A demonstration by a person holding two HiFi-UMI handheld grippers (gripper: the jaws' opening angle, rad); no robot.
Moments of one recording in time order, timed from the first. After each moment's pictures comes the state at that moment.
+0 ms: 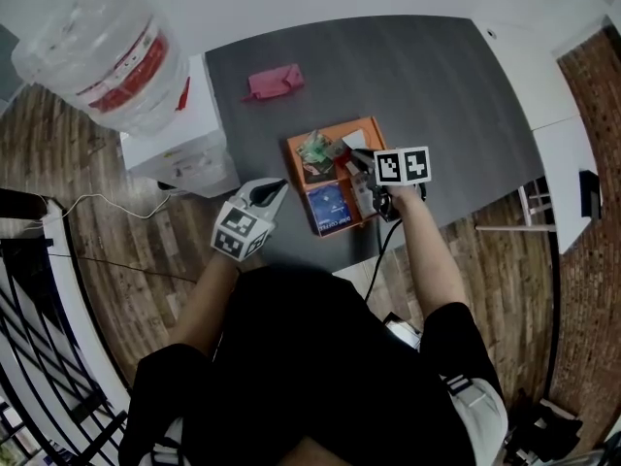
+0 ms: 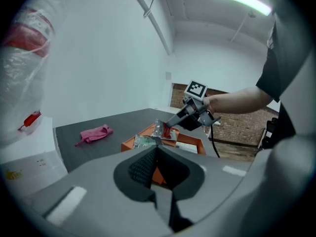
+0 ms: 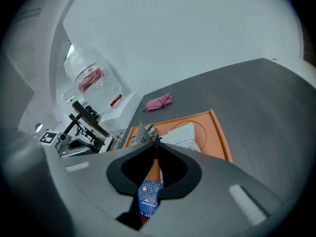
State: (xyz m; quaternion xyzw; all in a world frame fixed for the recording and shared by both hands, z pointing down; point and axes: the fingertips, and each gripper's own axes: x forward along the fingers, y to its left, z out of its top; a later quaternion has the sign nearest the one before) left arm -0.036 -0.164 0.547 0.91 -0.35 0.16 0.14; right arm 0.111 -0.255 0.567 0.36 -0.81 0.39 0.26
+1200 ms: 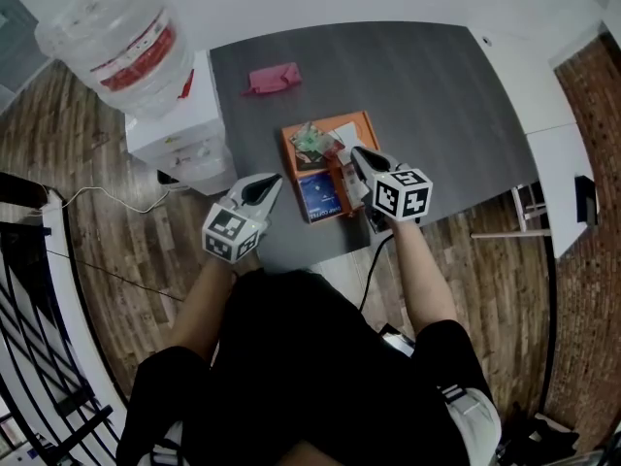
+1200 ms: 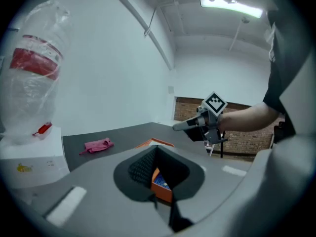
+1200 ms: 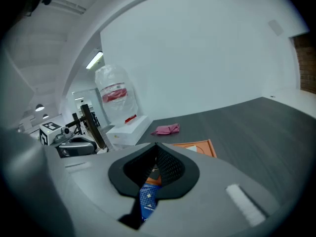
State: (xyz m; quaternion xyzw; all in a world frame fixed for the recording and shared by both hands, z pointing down) left arm -0.032 -0.132 0.501 0.91 -0.39 0.09 0.11; right arm 0.116 -0.211 0.498 0.40 -0.88 0.23 0.15
